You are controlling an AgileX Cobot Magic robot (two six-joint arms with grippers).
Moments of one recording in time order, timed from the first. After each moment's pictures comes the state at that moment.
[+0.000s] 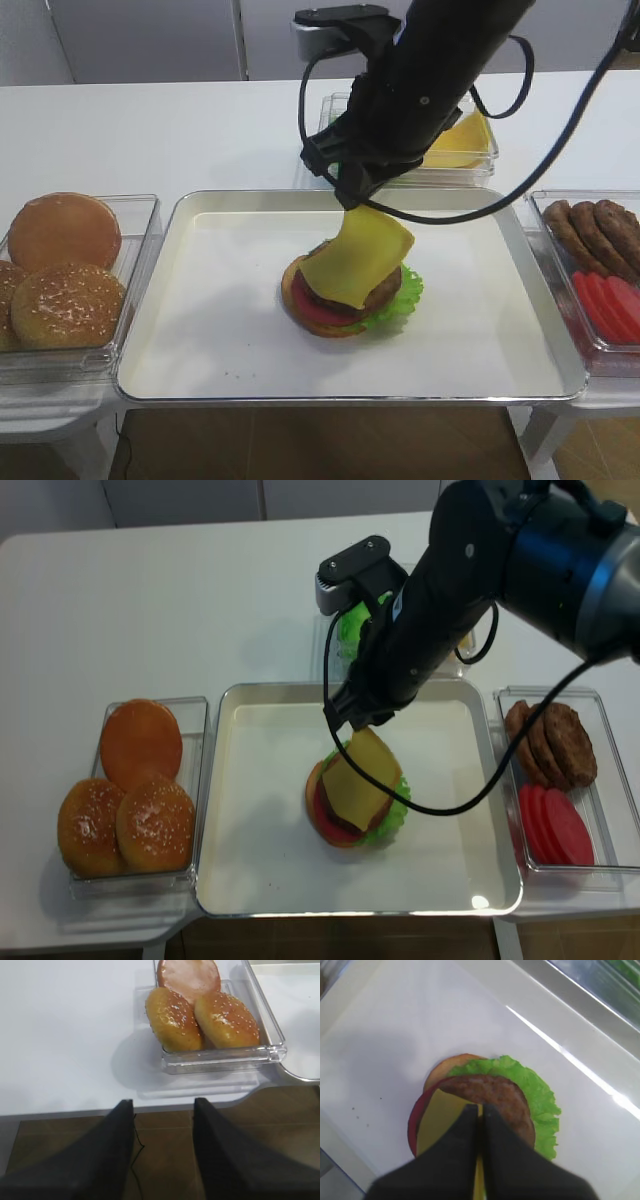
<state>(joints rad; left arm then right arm) 0.03 -0.02 -0.49 0.02 1.19 -0.07 0.57 1.72 -1.42 0.30 0.98 -0.23</state>
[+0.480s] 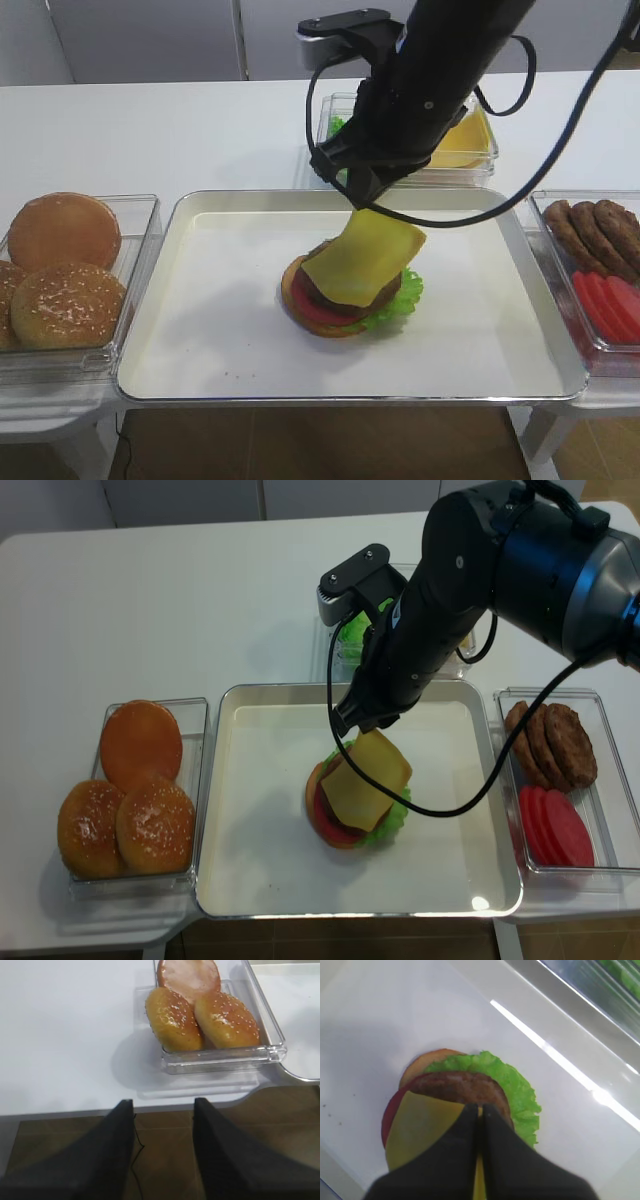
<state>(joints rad) 0.03 -0.02 -0.49 0.02 1.19 -0.07 0.57 1.73 -1.42 0.24 0.98 -0.23</state>
